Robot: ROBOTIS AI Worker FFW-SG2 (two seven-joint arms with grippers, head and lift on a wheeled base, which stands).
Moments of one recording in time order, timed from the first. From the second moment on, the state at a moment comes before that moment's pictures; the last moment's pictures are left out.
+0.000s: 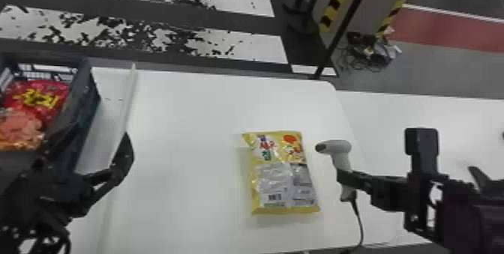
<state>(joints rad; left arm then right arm) 0.49 0.10 -0.05 -1.84 0.10 -0.17 -0.20 0.35 -0.19 -0.40 -2.30 -0.06 1.32 0.46</state>
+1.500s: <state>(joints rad) 0.47 0.10 -0.06 -1.83 0.10 -0.16 -0.20 0.16 -0.28 -0.30 -1.72 0.00 0.92 0.39</state>
